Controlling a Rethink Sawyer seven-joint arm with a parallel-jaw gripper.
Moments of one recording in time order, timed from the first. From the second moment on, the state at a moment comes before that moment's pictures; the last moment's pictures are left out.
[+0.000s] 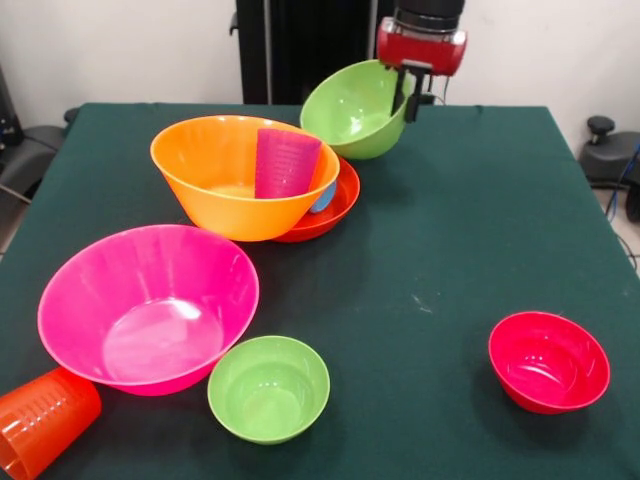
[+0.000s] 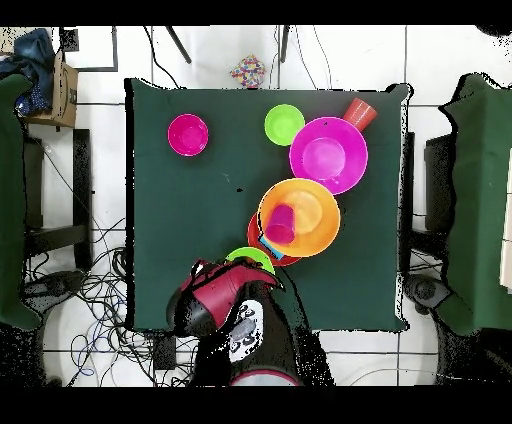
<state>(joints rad) -0.04 -0.74 0.02 2.01 -0.61 0.18 2.56</state>
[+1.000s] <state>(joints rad) -0.16 -0.90 0.22 2.04 -0.55 0.23 2.56</state>
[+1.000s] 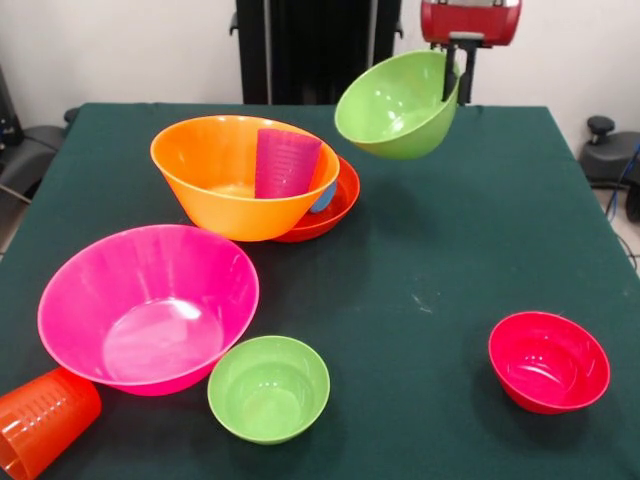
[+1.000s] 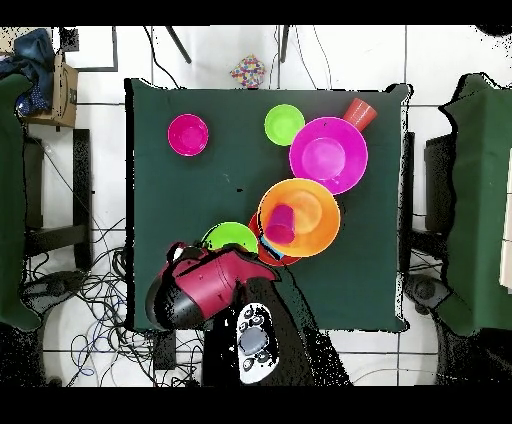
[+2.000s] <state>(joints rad) -0.48 -1.17 0.54 2.14 -0.30 0.52 2.53</state>
